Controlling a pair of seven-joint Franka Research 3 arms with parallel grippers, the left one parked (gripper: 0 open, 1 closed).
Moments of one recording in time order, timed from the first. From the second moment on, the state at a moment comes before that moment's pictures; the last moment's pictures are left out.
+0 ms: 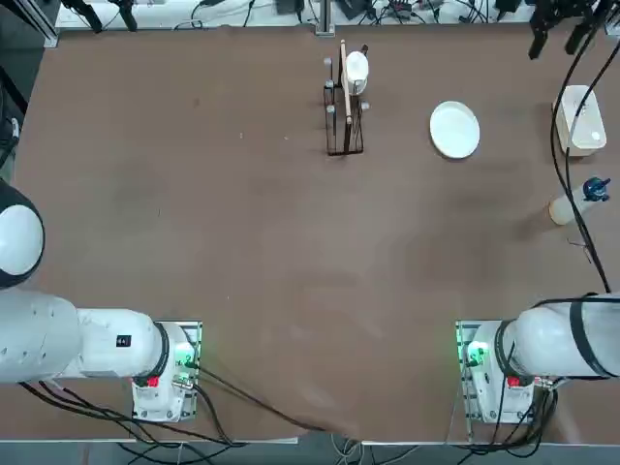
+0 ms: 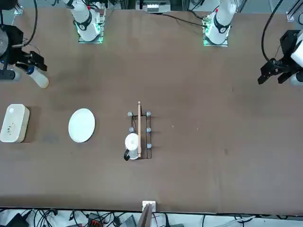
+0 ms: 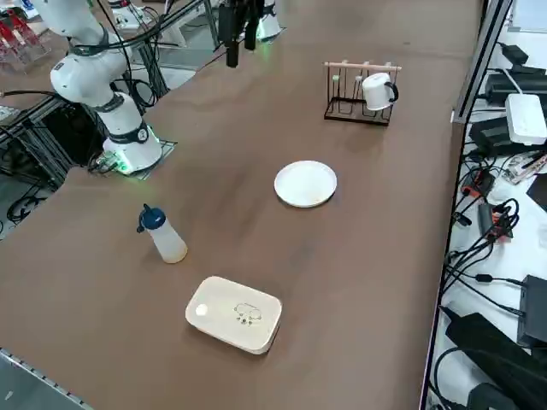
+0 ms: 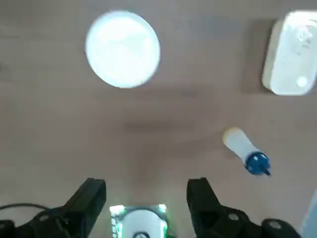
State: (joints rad) arm 0.01 0.01 0.00 -1.62 -0.10 1.39 0.00
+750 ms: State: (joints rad) arm 0.06 0.19 0.02 -1.64 -0.43 1.33 0.65
